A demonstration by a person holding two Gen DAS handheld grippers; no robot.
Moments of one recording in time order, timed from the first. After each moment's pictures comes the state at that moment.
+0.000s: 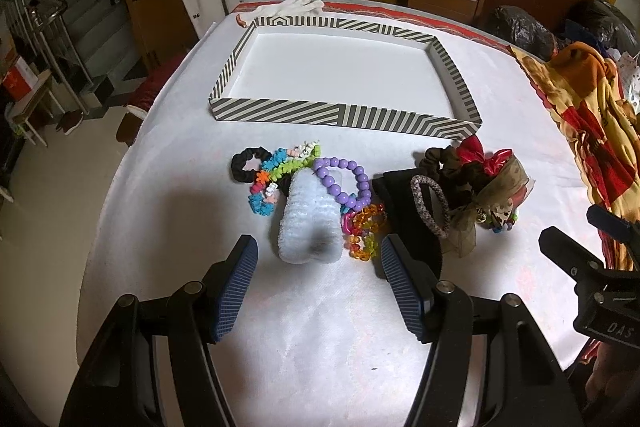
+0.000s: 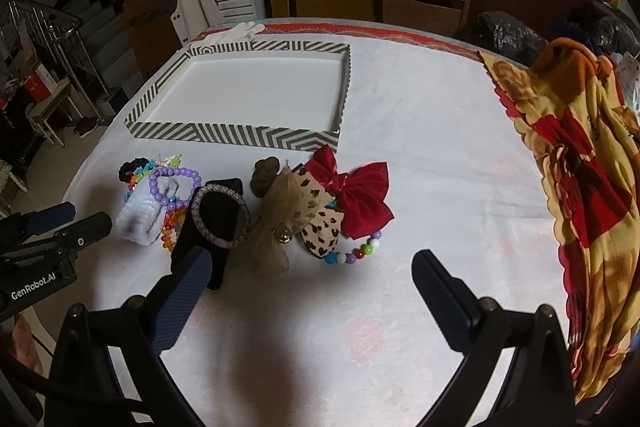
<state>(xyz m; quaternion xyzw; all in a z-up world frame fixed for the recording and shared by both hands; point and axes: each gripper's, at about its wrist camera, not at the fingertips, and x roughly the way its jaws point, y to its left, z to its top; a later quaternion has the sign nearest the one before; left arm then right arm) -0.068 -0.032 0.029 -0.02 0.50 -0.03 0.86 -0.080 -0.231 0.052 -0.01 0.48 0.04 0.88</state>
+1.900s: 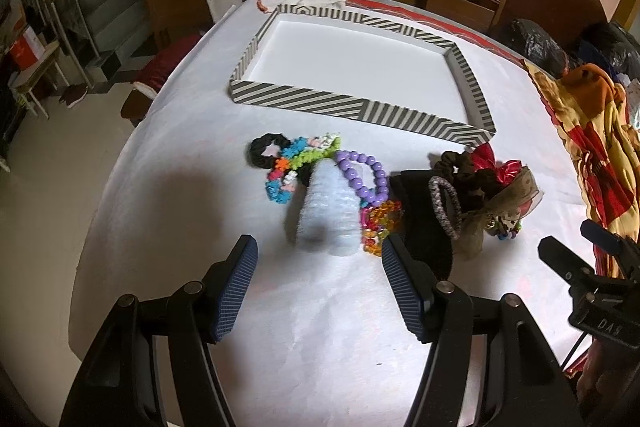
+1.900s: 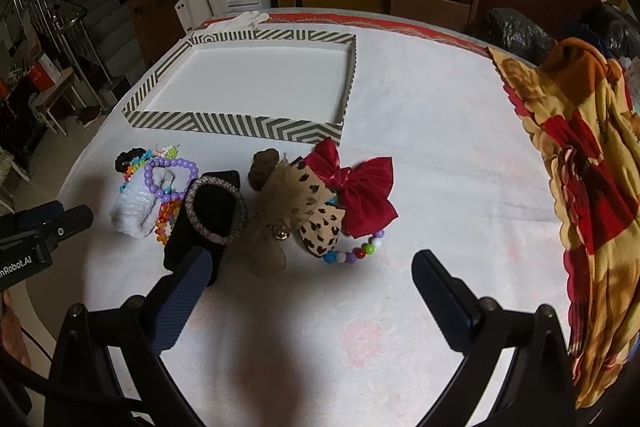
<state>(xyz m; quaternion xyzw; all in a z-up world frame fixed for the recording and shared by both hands) -0.069 -0.008 0.024 -0.06 0.51 -0.01 0.86 -0.071 -0.234 0.042 -0.02 0.49 0.06 0.87</state>
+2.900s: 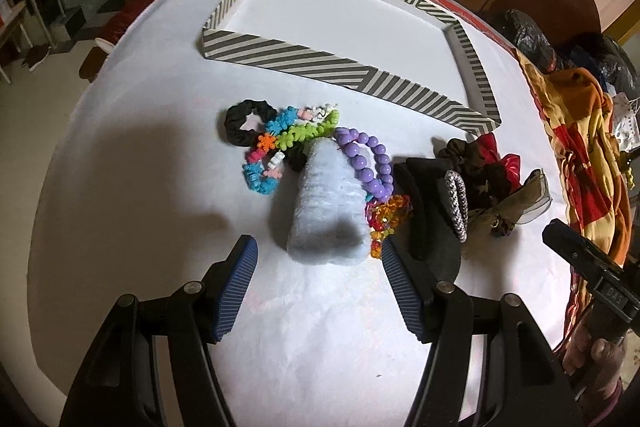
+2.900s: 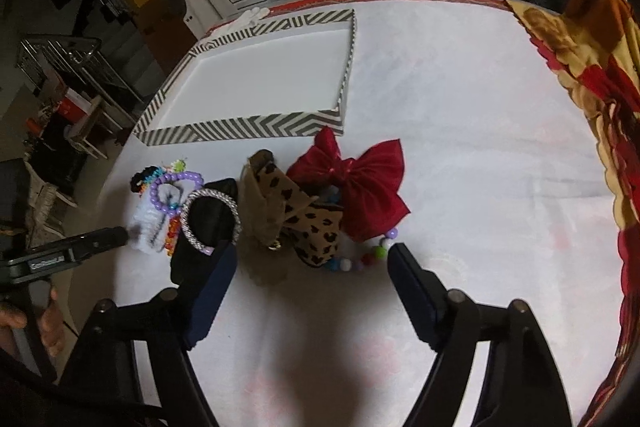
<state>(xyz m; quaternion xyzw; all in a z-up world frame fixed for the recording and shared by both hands) -0.031 0.012 -0.016 -0.12 0.57 -0.08 0.81 -0.045 -0.274 0.016 0.09 0.51 0.12 0.85</state>
